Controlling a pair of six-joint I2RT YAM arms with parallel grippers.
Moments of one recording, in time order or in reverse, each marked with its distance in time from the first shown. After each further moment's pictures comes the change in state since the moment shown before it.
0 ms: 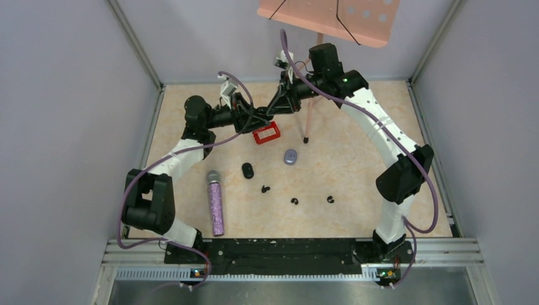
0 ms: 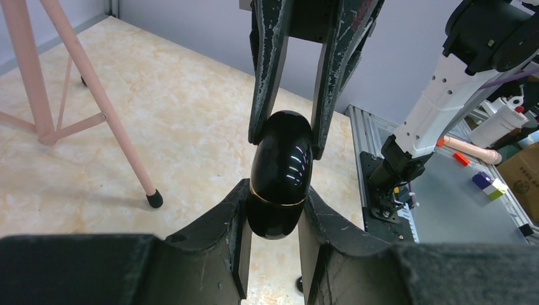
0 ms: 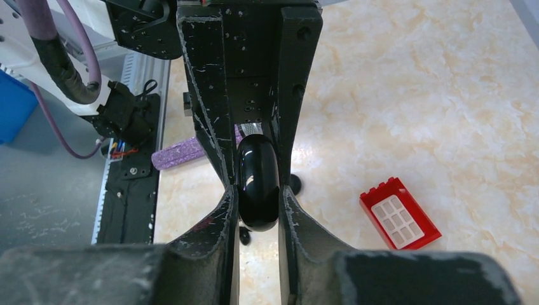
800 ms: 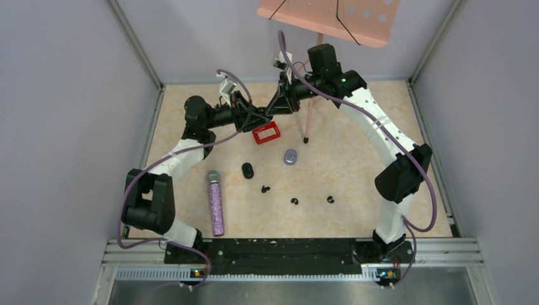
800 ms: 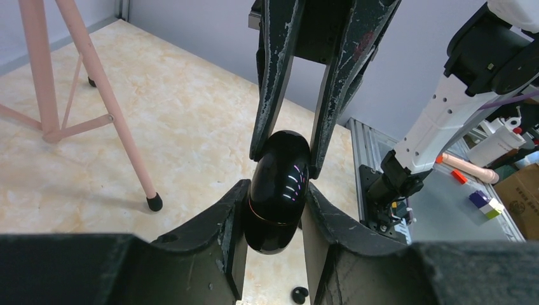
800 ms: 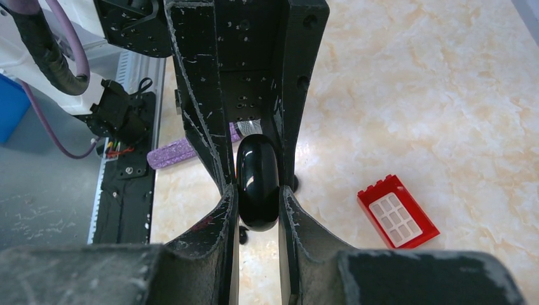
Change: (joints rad) left arm -0.001 0.000 0.000 0.009 -0.045 -0.048; right arm 0.000 0.012 0.001 0.000 0.013 -0.006
